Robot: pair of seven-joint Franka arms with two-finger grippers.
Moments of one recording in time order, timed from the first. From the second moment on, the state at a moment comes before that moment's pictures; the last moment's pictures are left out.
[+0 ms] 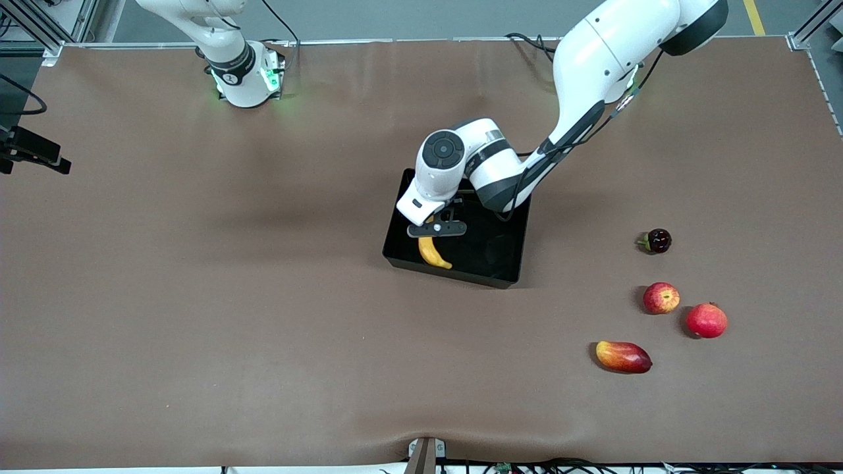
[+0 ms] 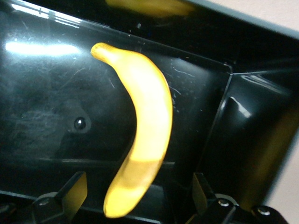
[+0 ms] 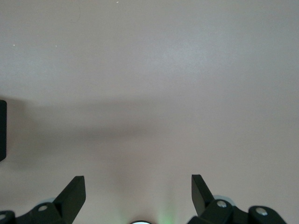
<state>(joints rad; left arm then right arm) -0.27 0.77 -0.65 -1.65 0.44 2.27 -1.12 -0.07 0.03 -0.06 -1.48 0.03 1.43 -0.10</state>
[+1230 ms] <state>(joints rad) -0.33 0.85 -0.61 -1.64 0.49 2.29 -1.12 -0.07 0.03 -0.06 -1.48 0.03 1.43 -0.10</state>
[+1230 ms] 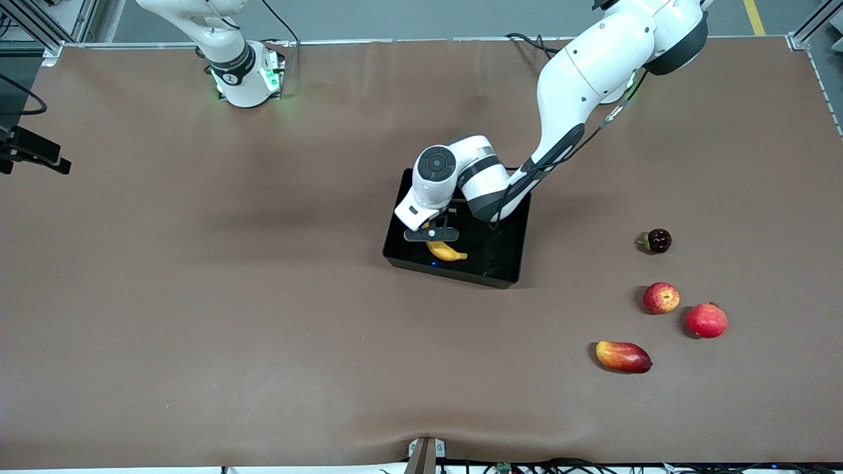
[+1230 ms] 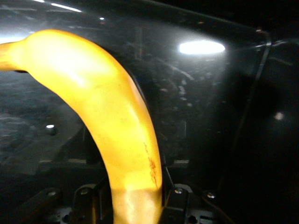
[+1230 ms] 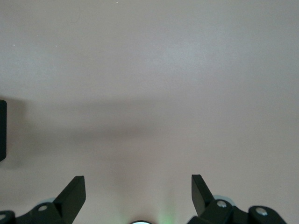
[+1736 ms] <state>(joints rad) -0.31 0.74 -0.68 -1.54 0.49 2.03 -1.12 -0.07 0.06 -0.06 -1.48 0.03 1.43 -0.10</state>
